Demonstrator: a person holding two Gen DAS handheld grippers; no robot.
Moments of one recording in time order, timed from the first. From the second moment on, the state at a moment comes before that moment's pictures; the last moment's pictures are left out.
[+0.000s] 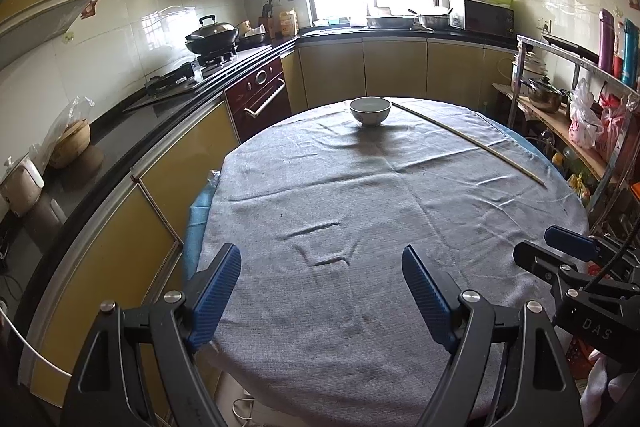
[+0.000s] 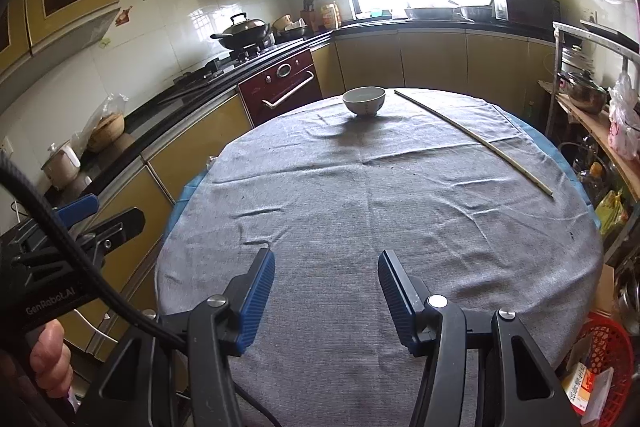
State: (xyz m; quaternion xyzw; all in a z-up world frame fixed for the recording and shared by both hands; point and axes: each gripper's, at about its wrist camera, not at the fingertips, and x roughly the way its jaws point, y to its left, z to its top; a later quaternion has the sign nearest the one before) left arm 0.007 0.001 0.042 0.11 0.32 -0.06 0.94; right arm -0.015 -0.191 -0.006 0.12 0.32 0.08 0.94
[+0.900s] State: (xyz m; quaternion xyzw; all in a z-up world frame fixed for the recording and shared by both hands) left arm -0.003 0.011 0.047 0.09 0.31 -0.08 0.94; right arm -0.030 -0.182 0.010 0.10 0.31 0.07 0.94
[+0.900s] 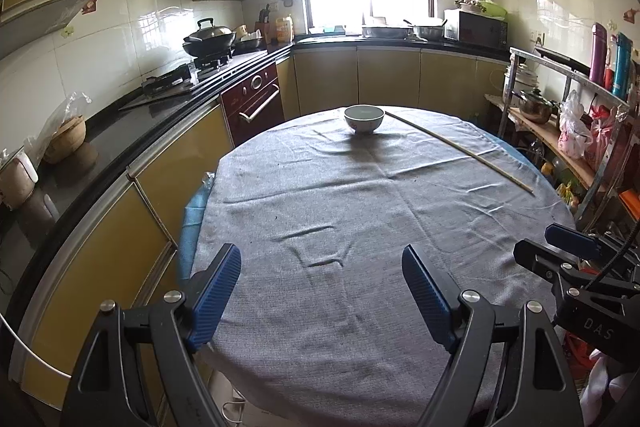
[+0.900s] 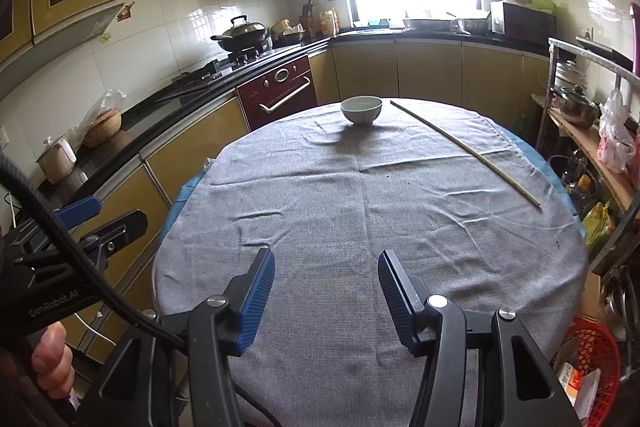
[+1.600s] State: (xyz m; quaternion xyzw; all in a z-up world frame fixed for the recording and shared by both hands) left arm -0.007 -0.012 0.051 0.11 0.30 -0.09 0.94; right arm -0.048 -0.202 0.019 0.10 0.29 0.04 0.95
